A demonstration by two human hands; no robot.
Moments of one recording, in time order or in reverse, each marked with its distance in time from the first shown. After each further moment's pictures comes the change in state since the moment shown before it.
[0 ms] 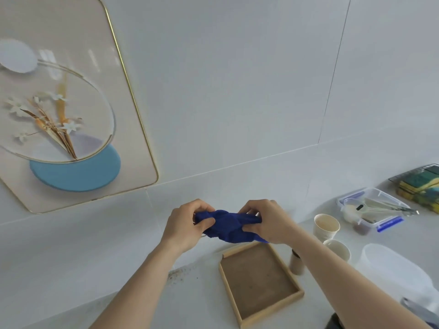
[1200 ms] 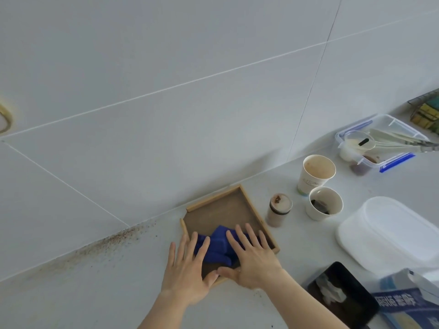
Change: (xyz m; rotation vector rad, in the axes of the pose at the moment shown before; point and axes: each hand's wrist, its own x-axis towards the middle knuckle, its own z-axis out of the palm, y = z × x) left_hand -0.044 -0.158 0.266 0.876 -0.646 -0.140; right_hand -0.039 0.230 0.171 -0.439 -0.544 0.213
